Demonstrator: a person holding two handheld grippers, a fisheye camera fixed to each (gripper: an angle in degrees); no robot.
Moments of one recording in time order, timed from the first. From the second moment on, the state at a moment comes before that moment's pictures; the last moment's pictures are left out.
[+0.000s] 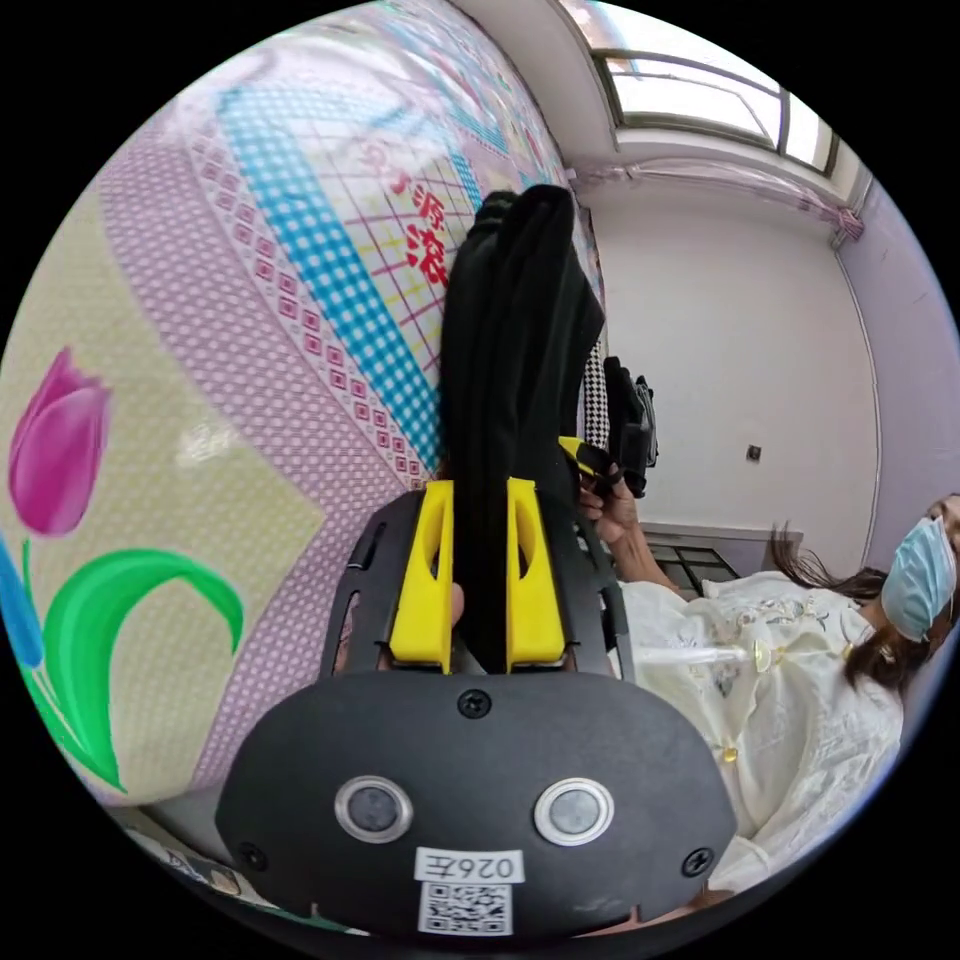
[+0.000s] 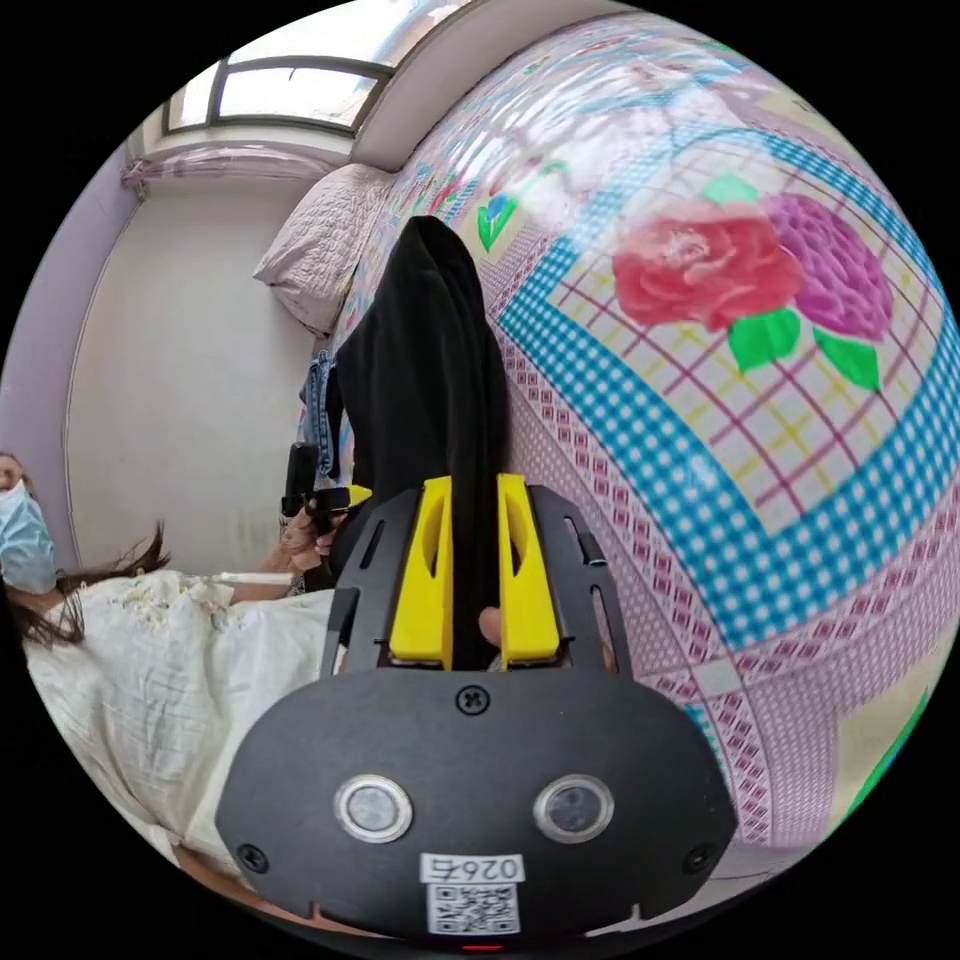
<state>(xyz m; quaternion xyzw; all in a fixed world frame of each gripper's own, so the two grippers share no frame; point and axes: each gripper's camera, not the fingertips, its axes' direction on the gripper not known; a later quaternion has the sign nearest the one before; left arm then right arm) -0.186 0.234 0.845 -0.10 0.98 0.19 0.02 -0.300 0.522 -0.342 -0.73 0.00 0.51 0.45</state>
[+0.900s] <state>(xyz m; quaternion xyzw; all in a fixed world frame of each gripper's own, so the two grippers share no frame) -0.329 0.242 0.748 0.07 0.96 0.22 0.15 -0.383 0.498 -0.294 -0.79 -0.02 0.32 0.52</state>
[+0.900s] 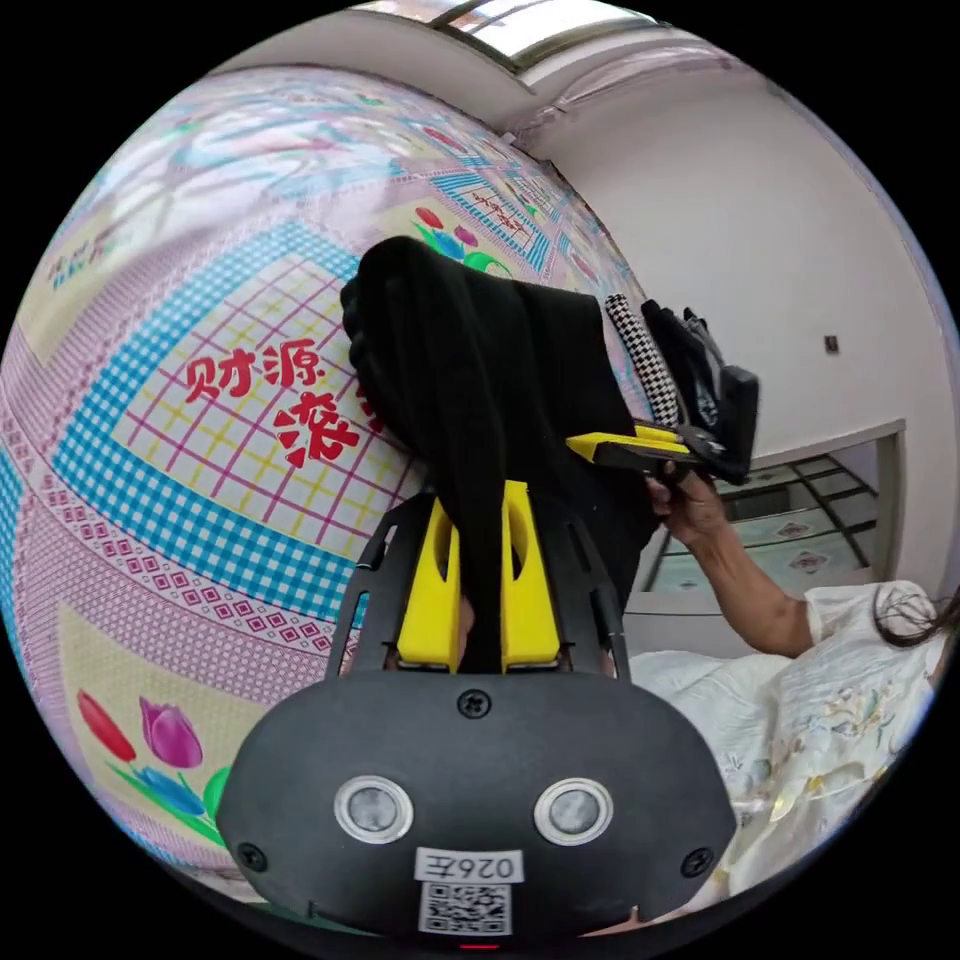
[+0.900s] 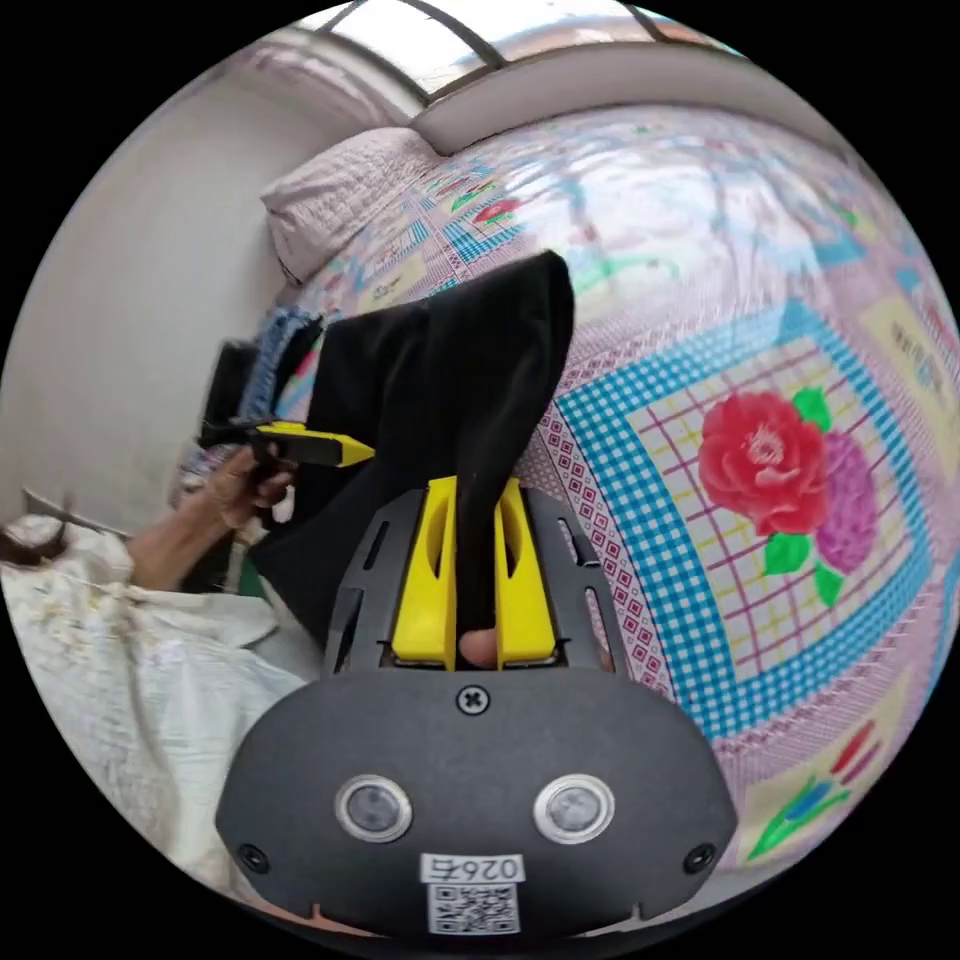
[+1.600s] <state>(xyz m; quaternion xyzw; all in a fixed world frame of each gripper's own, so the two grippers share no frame) -0.518 0.377 0.821 0.12 0.94 0.04 0.31 -0.533 0.365 -0.214 -0.70 -0.14 0.22 0.67</state>
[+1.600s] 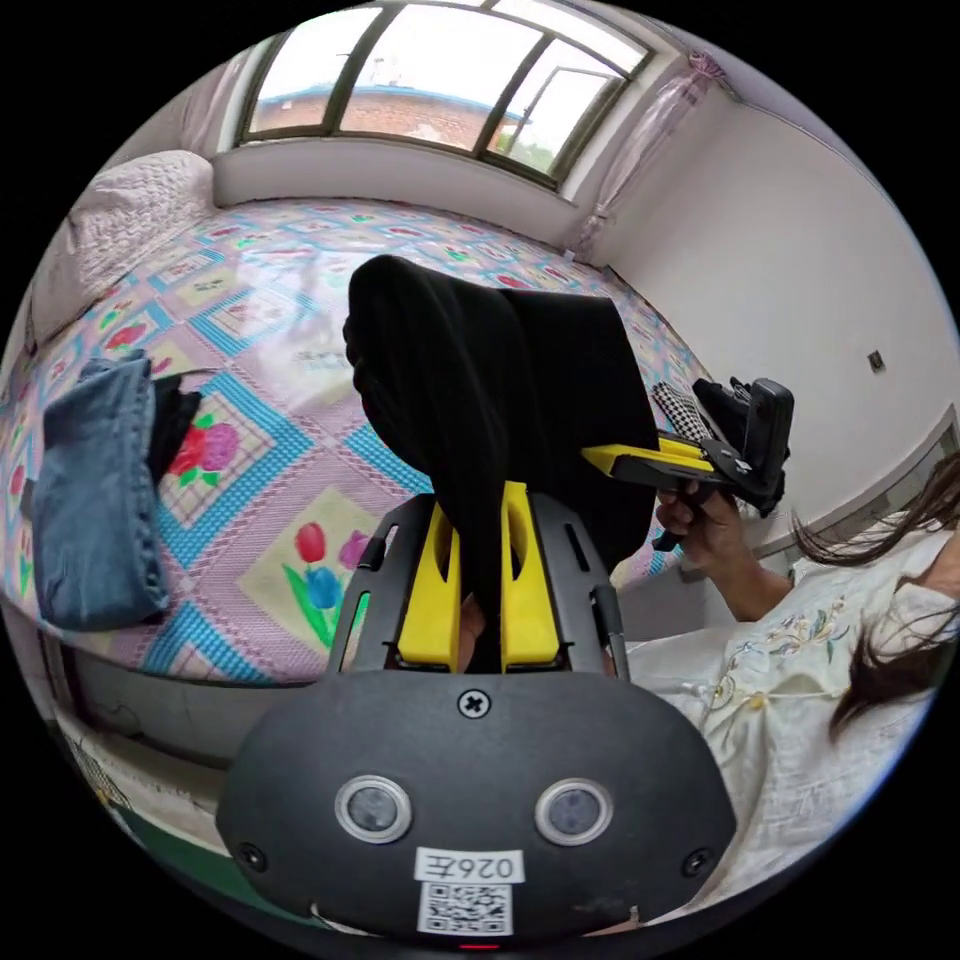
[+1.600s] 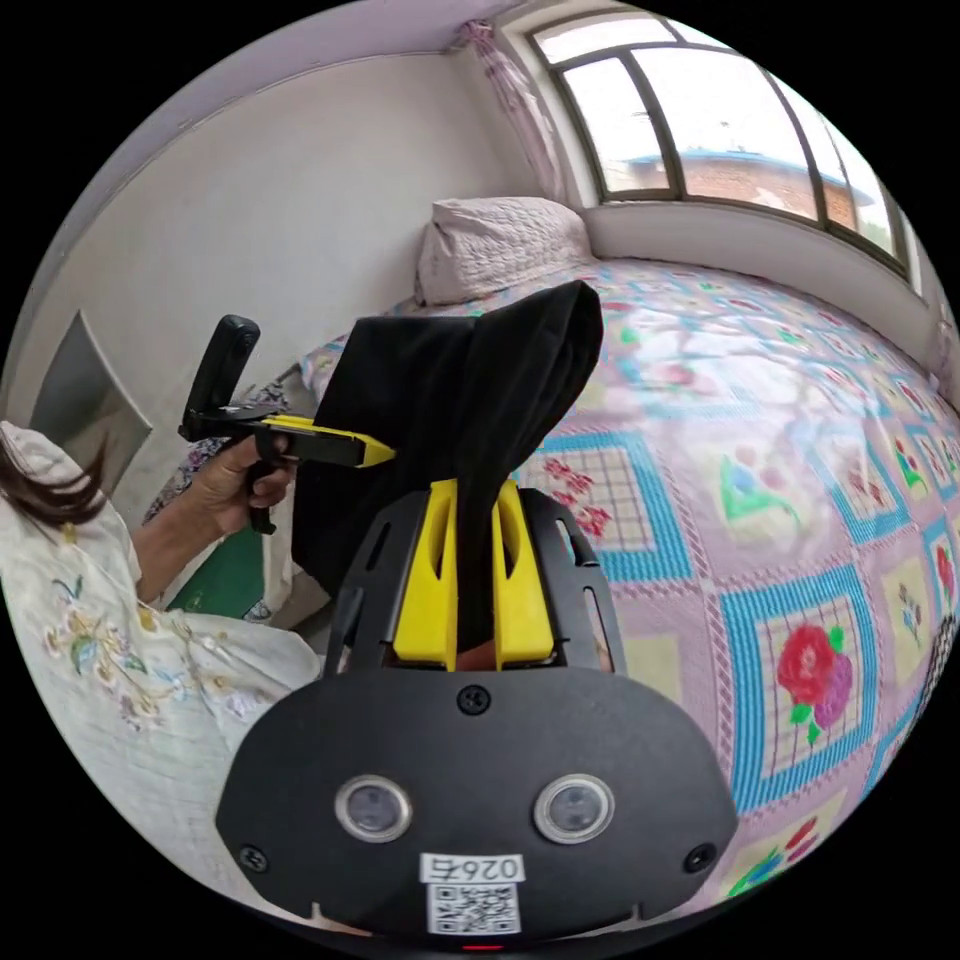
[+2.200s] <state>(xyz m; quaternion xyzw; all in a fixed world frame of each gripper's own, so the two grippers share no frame) -0.378 0.217 1.136 0.05 0.91 0.11 0.40 -0.809 0.609 0.104 -0.68 -0.21 0.41 0.57</state>
